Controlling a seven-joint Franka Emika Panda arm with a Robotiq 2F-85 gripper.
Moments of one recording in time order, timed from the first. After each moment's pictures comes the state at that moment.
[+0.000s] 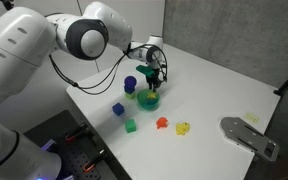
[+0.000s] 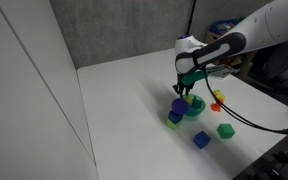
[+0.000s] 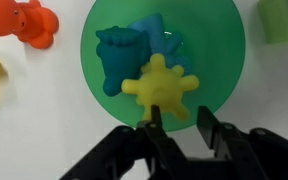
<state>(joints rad) 0.12 1.01 -0.03 -1.29 -0.11 2.11 0.31</state>
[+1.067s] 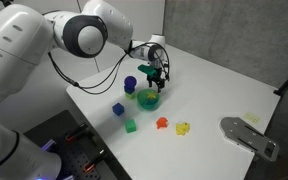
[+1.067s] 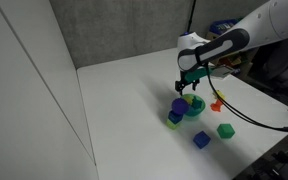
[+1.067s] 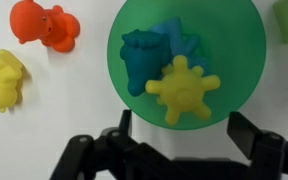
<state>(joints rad) 0.12 0.99 -0.06 -1.31 -0.11 2.08 0.30</state>
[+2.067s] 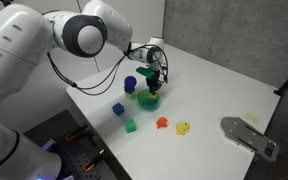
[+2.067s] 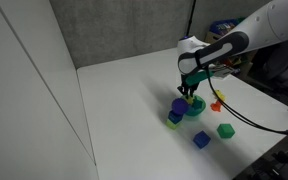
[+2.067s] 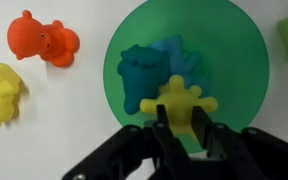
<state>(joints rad) 0.12 0.99 -0.06 -1.34 -0.11 2.07 0.30</state>
